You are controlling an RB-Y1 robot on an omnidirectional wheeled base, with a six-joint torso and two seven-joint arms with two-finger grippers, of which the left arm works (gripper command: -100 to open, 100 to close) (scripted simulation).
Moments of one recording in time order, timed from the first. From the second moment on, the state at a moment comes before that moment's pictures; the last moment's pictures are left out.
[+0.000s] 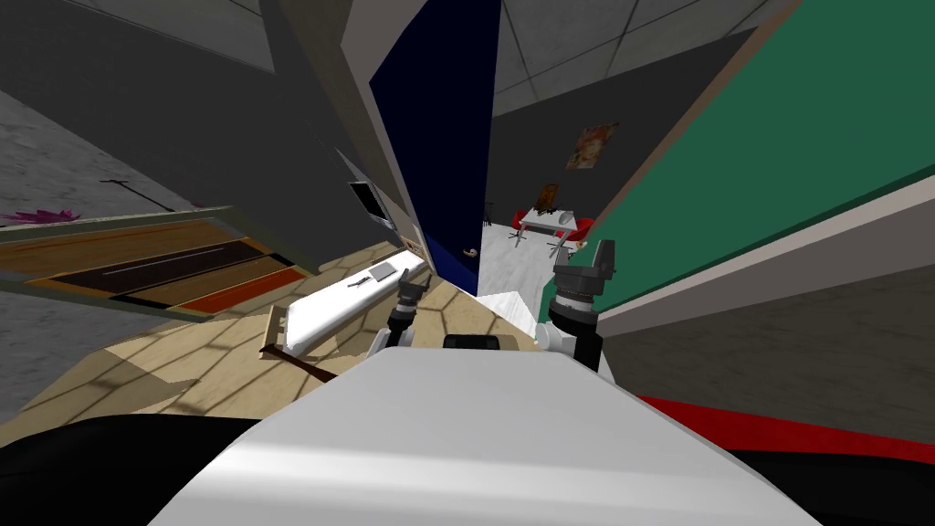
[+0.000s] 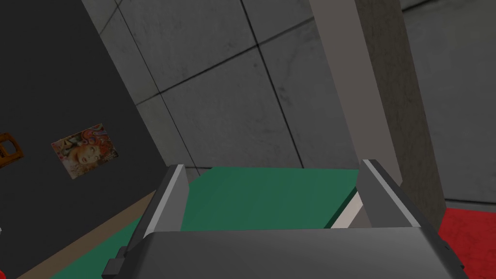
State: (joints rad) arm 0.41 0.07 0.09 -1.80 -0.41 -0.77 -1.22
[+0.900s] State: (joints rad) arm 0.39 0.07 0.12 -1.67 -0.49 -0.81 -1.44
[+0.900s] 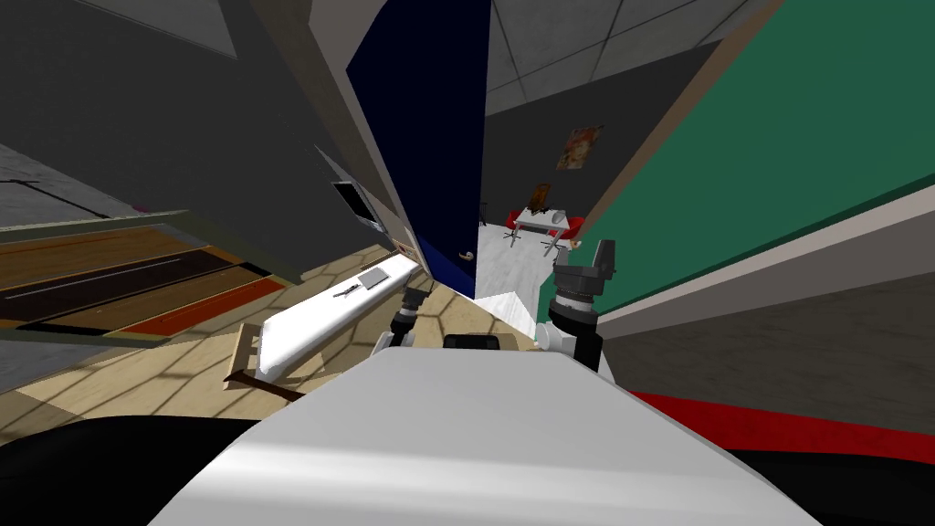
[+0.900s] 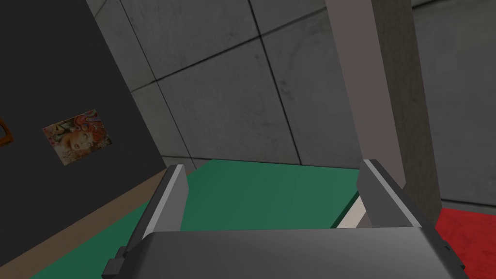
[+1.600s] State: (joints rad) arm 0.37 0.07 0.14 -1.56 -0.55 -0.84 -1.62
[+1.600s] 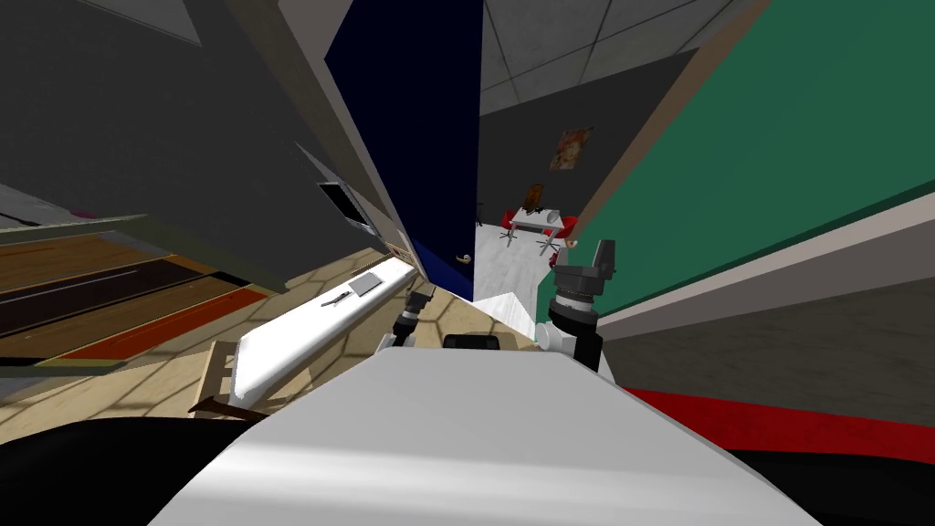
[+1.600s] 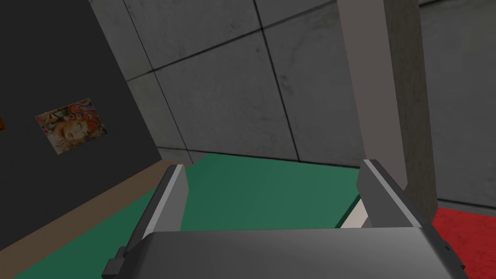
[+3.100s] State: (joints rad) arm 0.35 0.04 0.18 -1.36 -0.67 -0.90 -2.00
